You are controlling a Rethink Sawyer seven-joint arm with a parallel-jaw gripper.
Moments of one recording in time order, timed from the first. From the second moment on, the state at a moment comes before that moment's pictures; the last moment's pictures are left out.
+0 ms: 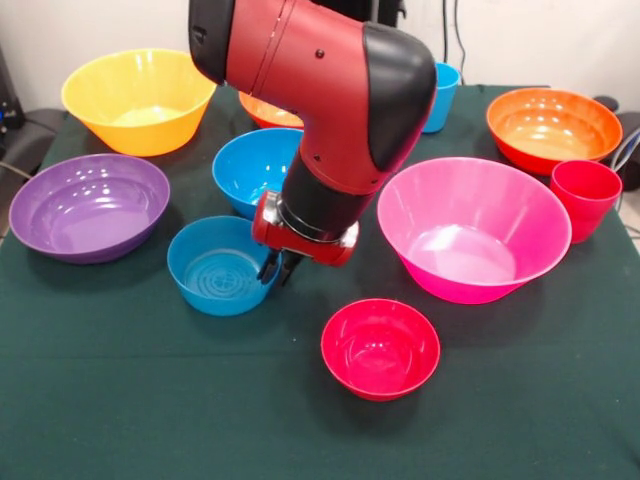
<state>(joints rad) 0.02 -0.06 -0.46 1.05 0.14 0.66 1.68</state>
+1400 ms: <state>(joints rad) 0.02 -0.08 -0.49 0.89 0.18 0.94 1.68</state>
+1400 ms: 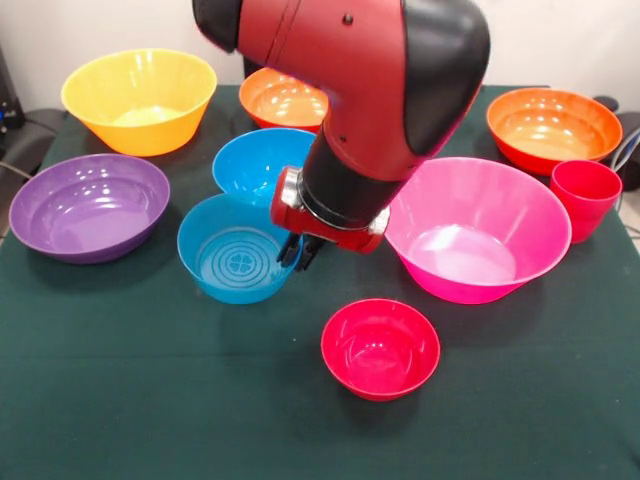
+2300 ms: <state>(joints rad) 0.02 -0.11 -0.49 0.84 0.26 0.96 1.69</state>
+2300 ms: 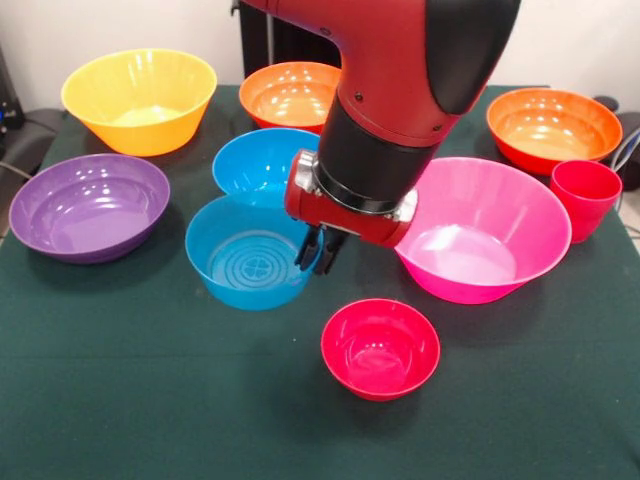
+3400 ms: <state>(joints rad) 0.02 0.20 -0.63 0.36 0.37 1.22 1.99</state>
